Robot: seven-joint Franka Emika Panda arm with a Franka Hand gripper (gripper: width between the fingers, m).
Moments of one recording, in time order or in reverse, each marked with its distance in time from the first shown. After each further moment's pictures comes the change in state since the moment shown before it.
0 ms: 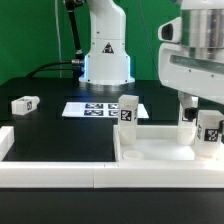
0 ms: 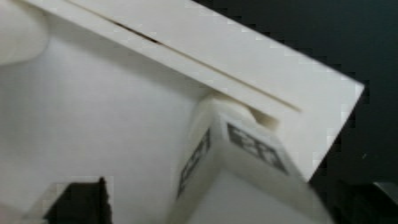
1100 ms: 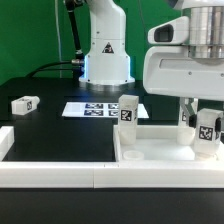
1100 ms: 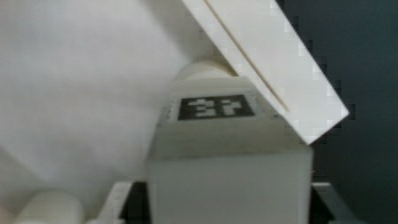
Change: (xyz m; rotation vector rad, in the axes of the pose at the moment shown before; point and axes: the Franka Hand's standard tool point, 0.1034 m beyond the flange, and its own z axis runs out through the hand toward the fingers) arm 0.016 -0.003 0.002 0.060 0.059 -0.192
